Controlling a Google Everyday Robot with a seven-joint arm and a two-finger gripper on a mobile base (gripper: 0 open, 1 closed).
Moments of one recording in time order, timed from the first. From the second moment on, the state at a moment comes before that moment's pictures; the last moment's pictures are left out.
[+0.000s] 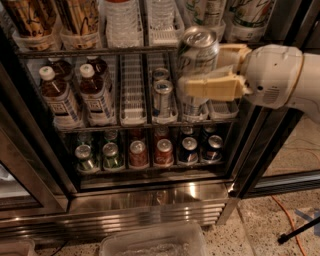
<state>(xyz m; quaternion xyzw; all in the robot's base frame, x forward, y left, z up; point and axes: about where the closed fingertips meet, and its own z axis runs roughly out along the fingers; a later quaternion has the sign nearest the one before) 0.492 -0.078 1.033 -0.43 0.58 0.30 0.63</state>
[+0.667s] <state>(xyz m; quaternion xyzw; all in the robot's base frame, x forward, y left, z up) 0.437 -0.054 1.017 -0.44 0.59 0.37 0.56</state>
